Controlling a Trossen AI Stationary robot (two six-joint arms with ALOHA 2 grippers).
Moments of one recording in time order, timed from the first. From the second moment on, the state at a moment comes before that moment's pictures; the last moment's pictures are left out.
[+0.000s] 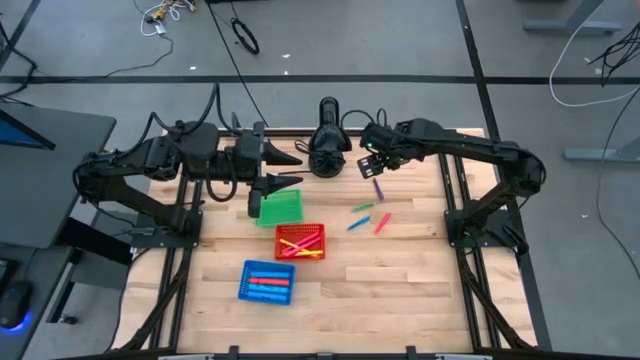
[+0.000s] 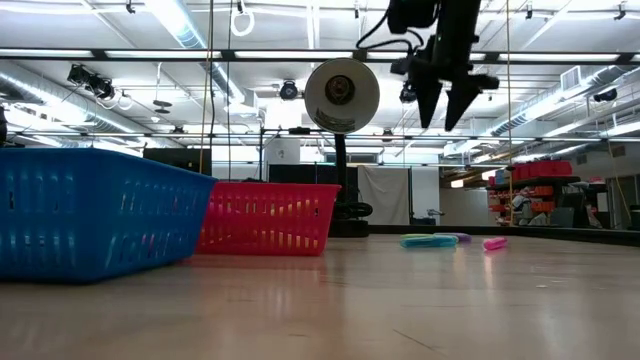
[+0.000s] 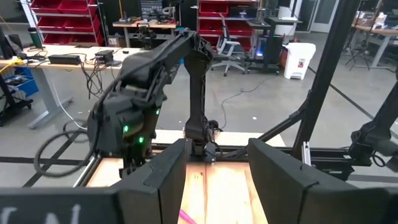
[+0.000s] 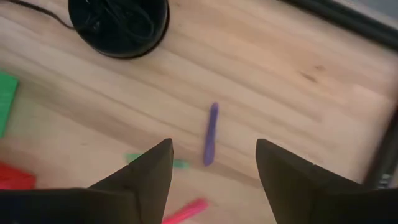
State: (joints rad) left arm -0.08 1.30 1.66 -0.49 -0.13 -0.05; right arm -0.34 1.55 1.44 -1.22 0.24 0.78
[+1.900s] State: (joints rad) left arm -0.06 1.30 1.66 -0.48 -0.15 -0.04; right arm -0.46 1.83 1.08 -0.76 0.03 0.74
